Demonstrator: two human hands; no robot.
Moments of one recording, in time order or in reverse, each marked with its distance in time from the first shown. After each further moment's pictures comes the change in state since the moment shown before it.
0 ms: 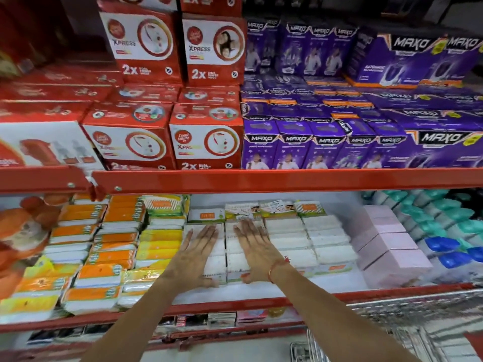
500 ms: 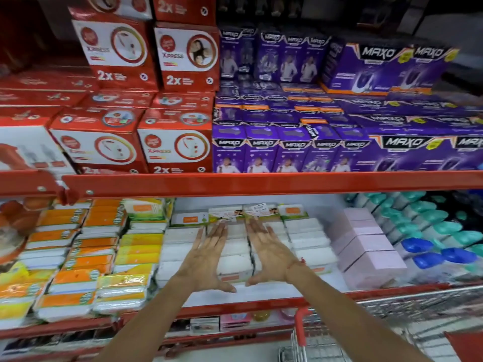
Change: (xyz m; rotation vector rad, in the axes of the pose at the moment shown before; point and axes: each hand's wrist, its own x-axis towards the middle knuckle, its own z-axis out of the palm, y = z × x) left_hand 0.031 0.071 -0.033 -0.127 0.157 0.048; right_hand -0.047 0.058 -0.020 0.178 0.073 0.019
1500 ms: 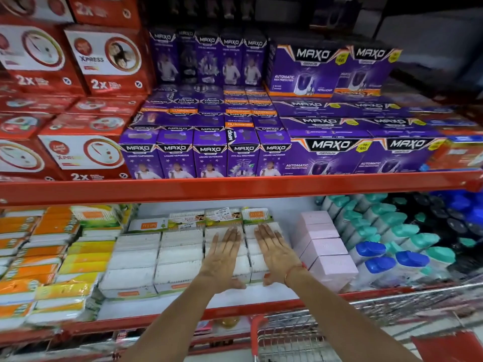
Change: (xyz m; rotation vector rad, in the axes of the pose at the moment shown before) left_hand 0.080 0.128 0.011 0.147 -0.015 -0.031; right_hand -0.055 0.115 0.007 -0.243 -0.073 0.139
